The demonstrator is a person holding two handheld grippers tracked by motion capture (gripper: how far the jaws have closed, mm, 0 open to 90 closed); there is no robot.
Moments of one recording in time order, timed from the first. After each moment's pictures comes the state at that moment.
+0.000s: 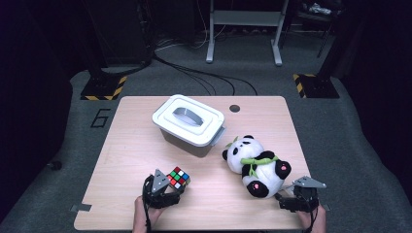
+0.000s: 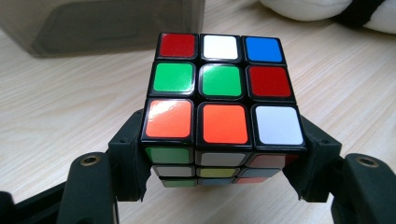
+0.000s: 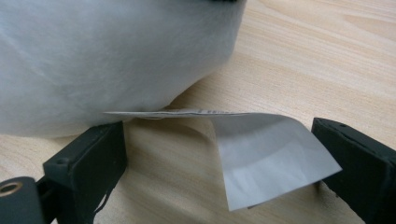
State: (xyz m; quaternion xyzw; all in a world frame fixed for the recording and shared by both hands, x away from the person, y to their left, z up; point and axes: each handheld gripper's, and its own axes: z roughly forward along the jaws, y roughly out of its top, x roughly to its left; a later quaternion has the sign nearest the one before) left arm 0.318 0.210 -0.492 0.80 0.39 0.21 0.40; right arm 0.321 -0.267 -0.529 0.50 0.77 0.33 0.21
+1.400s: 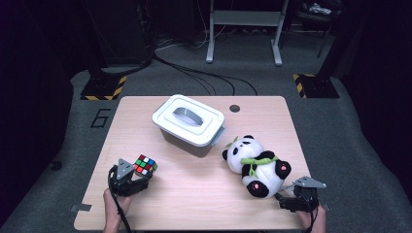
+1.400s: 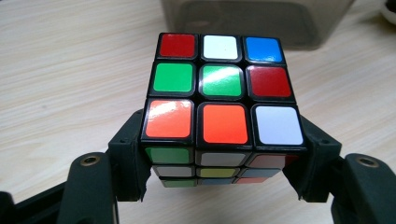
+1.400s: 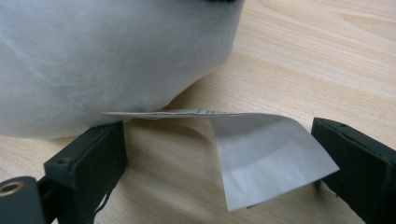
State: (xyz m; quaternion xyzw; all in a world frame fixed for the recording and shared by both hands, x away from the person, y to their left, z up) left arm 0.341 0.302 -0.479 0.74 0.48 0.26 0.39; right arm 0.321 -0.268 -0.529 0.51 0.77 0.33 0.21
